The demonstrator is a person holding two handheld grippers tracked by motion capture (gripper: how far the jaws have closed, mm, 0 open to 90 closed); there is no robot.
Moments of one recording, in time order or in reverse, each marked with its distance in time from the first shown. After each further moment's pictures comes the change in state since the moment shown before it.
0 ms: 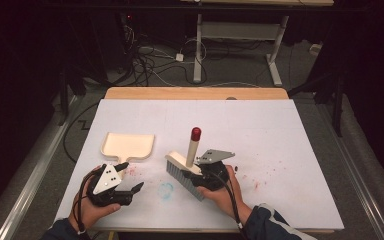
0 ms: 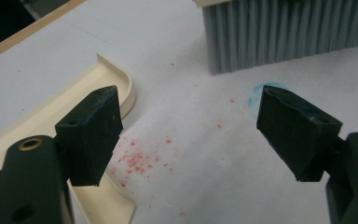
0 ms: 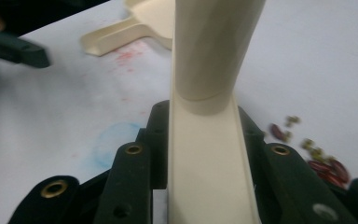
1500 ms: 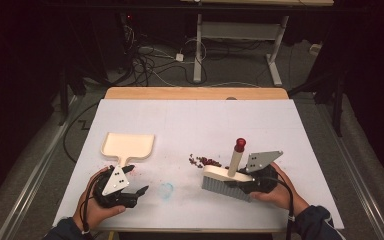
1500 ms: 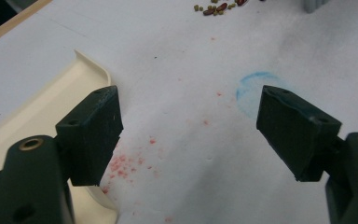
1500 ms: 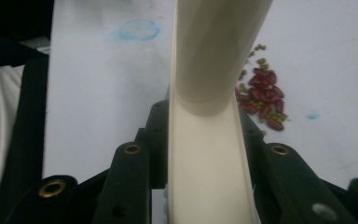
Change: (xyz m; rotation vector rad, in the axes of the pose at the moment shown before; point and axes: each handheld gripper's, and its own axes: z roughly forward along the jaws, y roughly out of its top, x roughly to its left) left arm -0.009 0.003 0.011 0.045 -0.026 0.044; right arm -0.073 -0.036 -0.091 0.107 0.208 -0.290
